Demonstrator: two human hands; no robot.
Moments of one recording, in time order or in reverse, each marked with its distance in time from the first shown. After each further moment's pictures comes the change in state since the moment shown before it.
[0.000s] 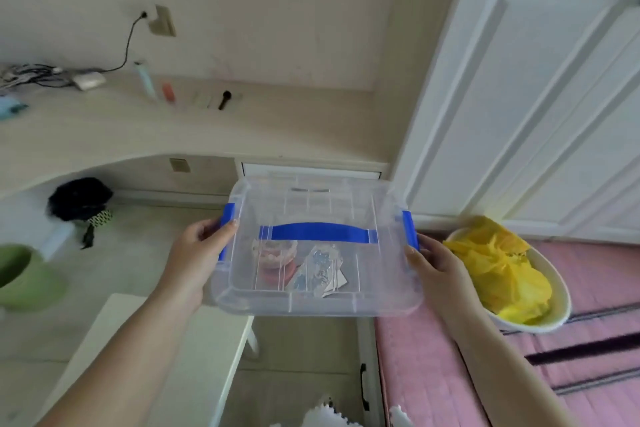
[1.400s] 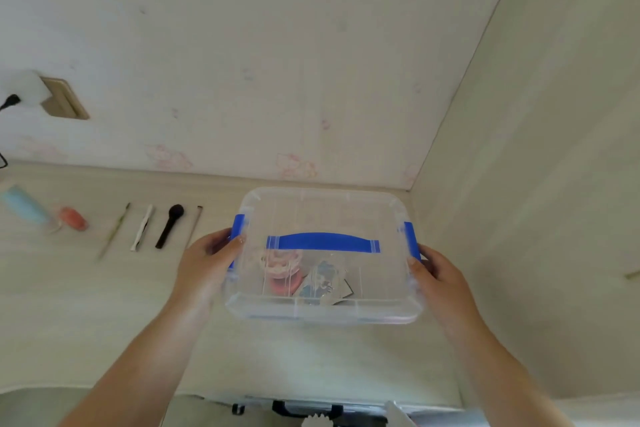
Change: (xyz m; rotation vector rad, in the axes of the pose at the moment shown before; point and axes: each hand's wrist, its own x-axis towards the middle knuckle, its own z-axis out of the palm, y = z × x) left_hand 0.507 0.131 0.191 0.031 -0.048 0.031; right_hand 0.551 -0.084 0.120 -0.077 0.007 0.110
